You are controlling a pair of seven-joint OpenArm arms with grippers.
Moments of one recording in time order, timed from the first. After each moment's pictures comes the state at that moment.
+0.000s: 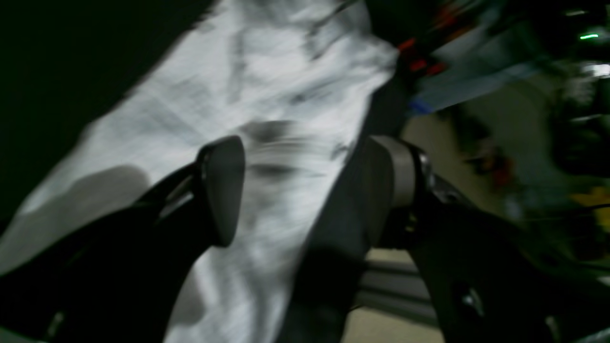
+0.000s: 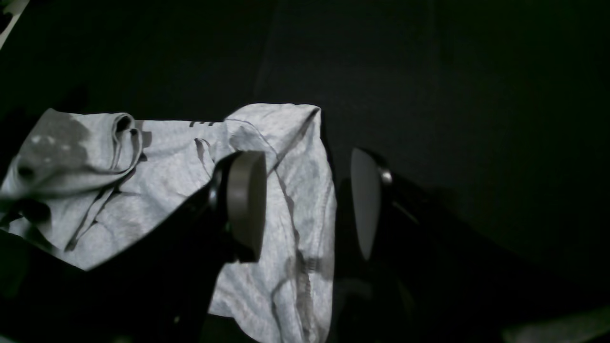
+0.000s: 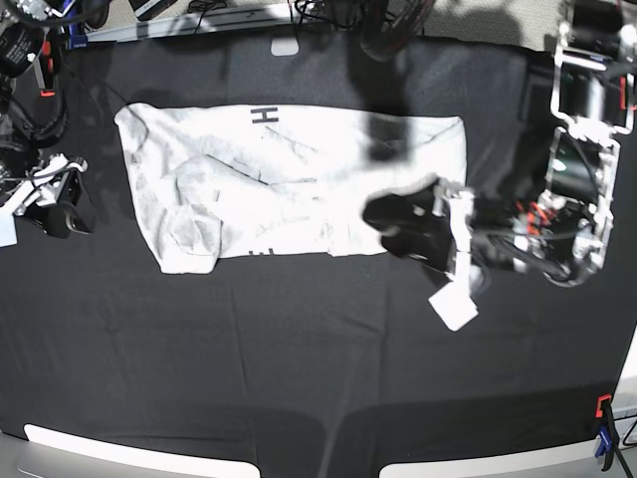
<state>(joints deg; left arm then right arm) -15.5 -20.5 10.3 85.2 -78.5 -36.9 79.7 -10.2 19.5 44.3 108.2 53.0 39.4 -68.7</state>
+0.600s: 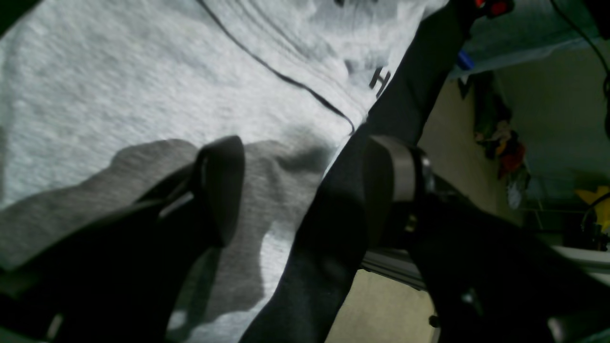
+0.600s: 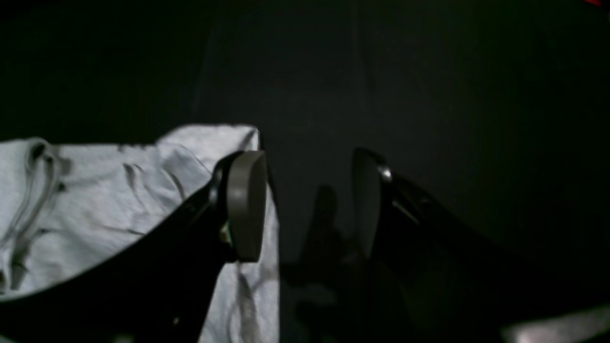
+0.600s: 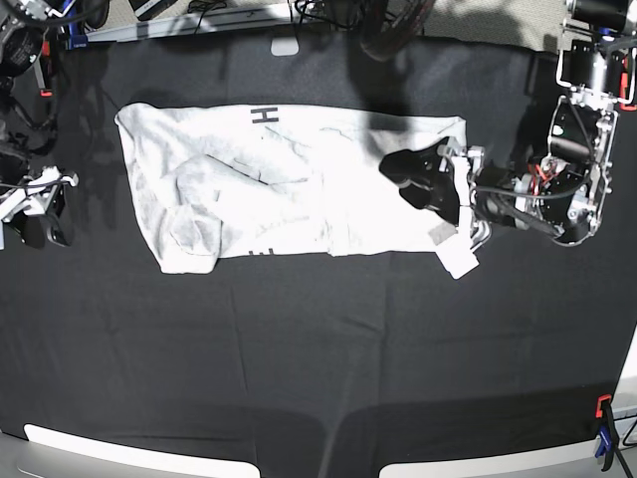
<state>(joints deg) -8.5 -21.6 10.3 85.2 -72.6 -36.9 79.8 -9.8 19.5 44.3 108.2 40.9 38.5 -56.9</state>
